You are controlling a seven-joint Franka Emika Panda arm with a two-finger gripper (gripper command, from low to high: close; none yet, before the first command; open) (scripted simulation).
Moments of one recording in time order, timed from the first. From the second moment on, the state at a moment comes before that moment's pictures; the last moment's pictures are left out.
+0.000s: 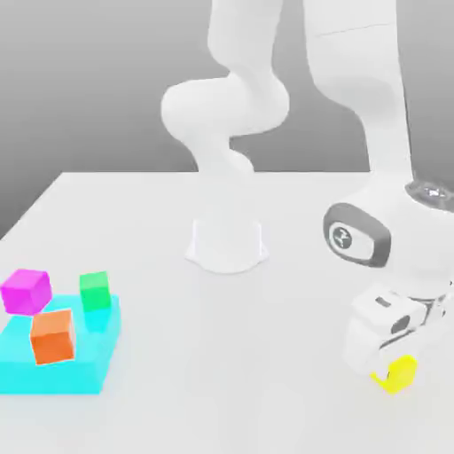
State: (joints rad) arm 0.41 0.34 0.16 -2.55 -0.21 2.88 1.01
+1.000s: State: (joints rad) arm -0.39 -0.38 -0.35 -2.89 -0.21 2.52 0.66
